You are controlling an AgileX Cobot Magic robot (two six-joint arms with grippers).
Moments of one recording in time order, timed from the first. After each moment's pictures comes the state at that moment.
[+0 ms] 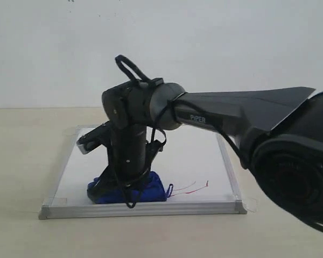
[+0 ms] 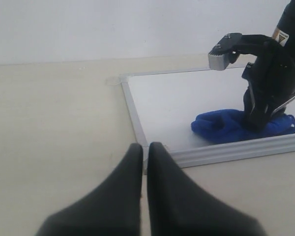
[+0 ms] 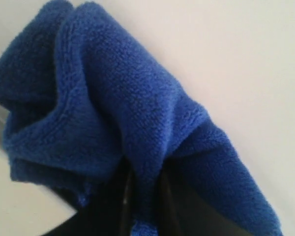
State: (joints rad) left arm -0.04 0.00 0.00 -0.05 0.32 0.04; right arm 0.79 2.40 -1.99 0.02 1.10 -0.08
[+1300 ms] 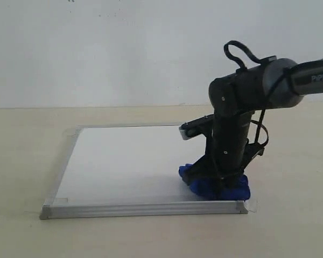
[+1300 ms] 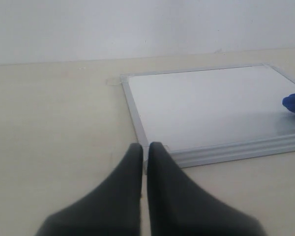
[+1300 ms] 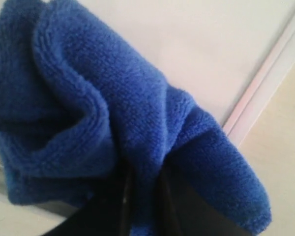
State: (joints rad) left arm -0.04 0.00 0.00 -0.05 0.32 0.04; right arm 0.45 2.10 -1.43 -0.05 0.94 0.04
